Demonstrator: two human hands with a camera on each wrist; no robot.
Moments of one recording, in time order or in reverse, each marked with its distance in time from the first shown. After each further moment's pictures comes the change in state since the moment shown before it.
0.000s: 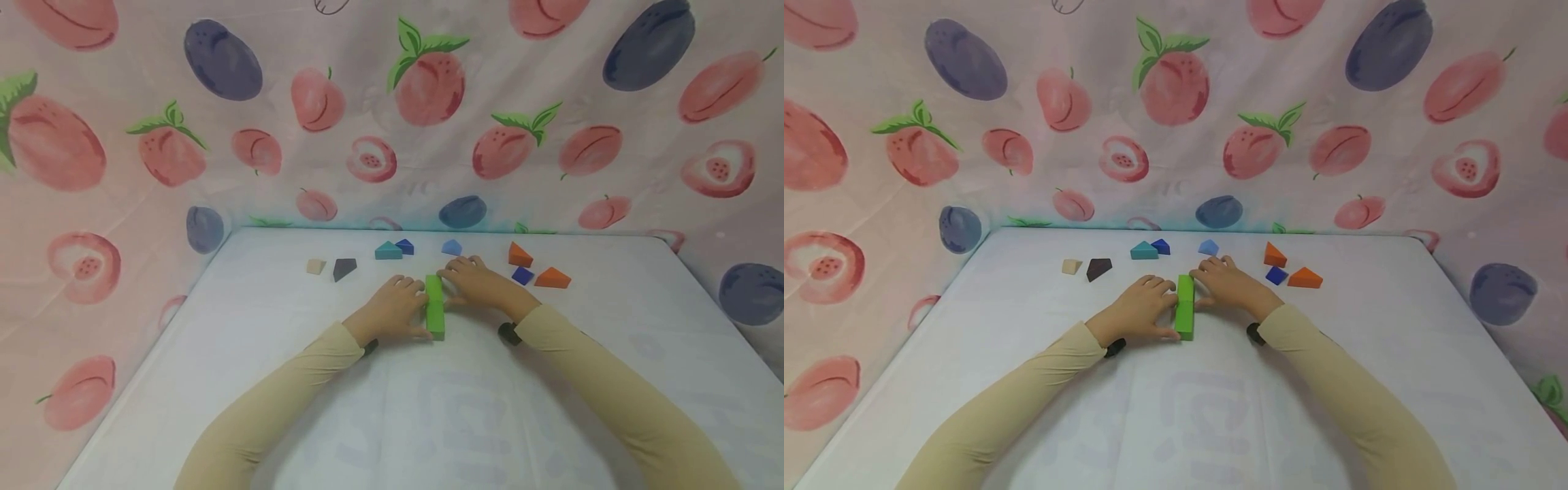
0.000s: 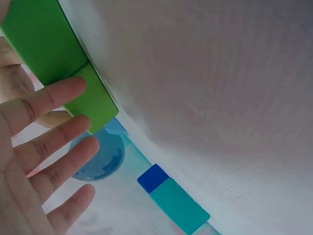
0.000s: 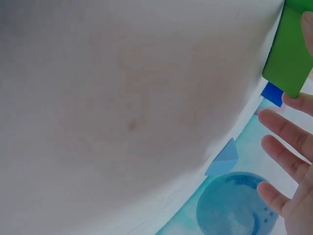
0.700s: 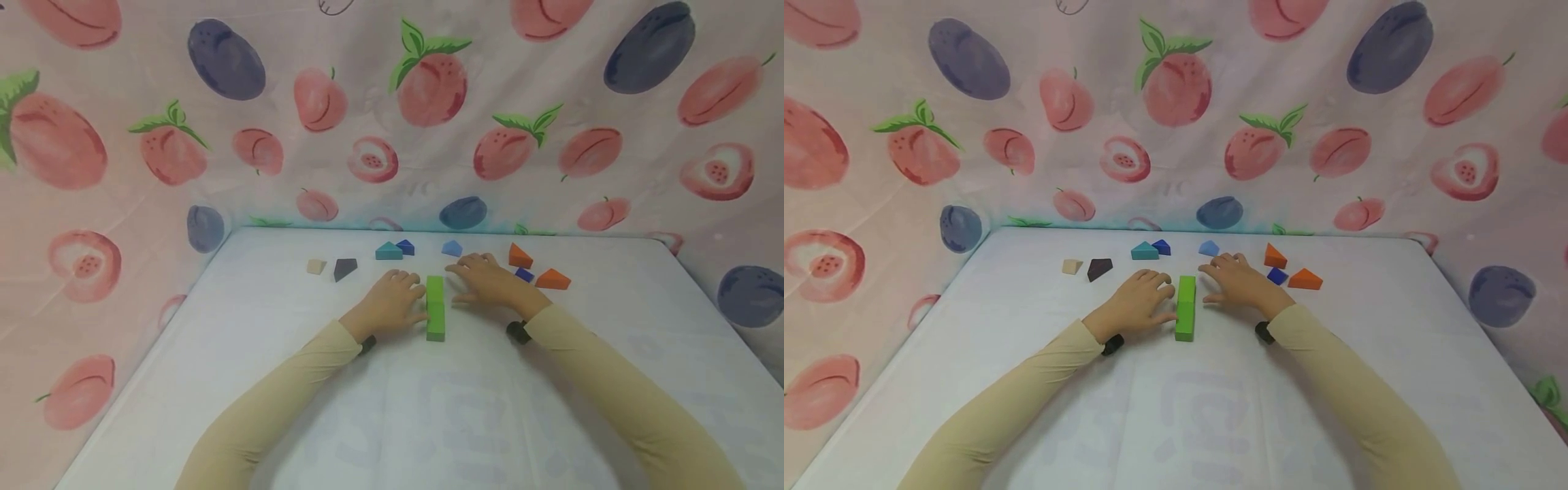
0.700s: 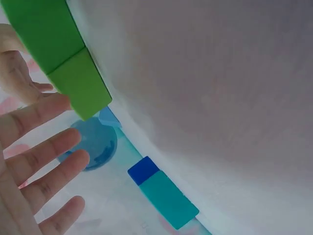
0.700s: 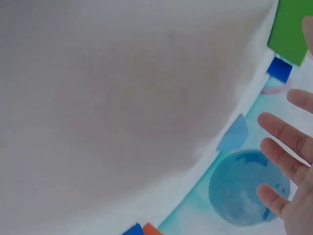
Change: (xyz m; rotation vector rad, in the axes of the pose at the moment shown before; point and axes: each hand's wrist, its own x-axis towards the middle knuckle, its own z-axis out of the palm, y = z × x) left_hand -0.002 -0.008 -0.002 0.032 0.066 -0.036; right_hand -0.006 0.014 0.000 0.045 0.012 0.073
